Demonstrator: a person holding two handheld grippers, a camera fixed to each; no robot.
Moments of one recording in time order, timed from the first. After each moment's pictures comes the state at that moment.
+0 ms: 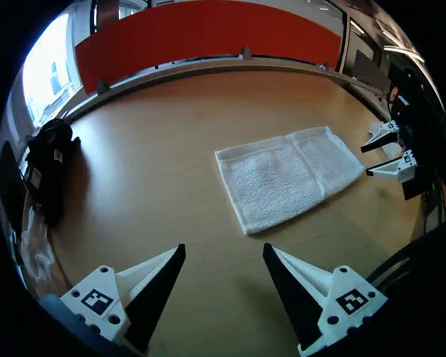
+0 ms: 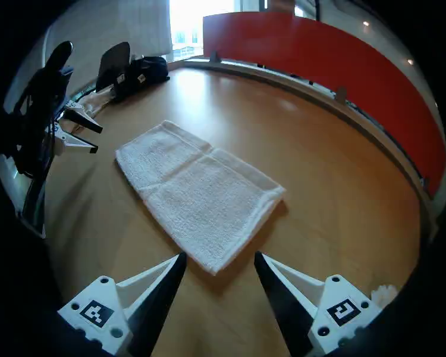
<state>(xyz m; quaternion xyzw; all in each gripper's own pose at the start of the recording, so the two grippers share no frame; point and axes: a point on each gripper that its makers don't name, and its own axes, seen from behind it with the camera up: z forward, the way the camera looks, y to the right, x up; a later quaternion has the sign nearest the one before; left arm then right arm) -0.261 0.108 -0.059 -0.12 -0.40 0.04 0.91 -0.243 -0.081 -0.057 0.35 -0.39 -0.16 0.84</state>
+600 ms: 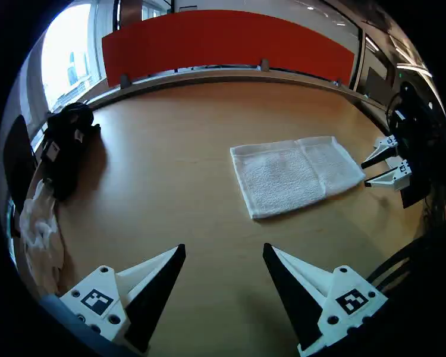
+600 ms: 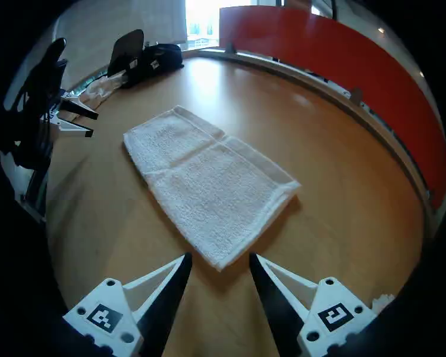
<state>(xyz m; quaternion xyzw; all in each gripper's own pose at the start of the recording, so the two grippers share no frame) -0.260 0.092 -0.091 -0.08 -0.38 0.00 0.92 -0.252 -0.082 -0.062 0.38 -0.40 -0.19 0.81</state>
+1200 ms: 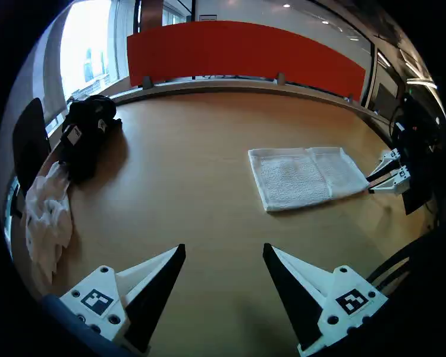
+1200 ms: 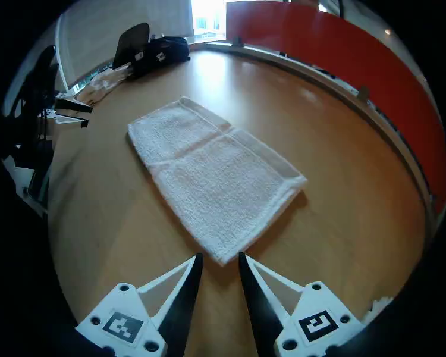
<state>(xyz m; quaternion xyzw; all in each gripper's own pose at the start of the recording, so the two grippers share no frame) -0.258 0.068 -0.114 -0.04 -0.35 -0.02 0.94 -0.256 -0.078 -0.068 0.39 -0.42 -0.20 0.80</state>
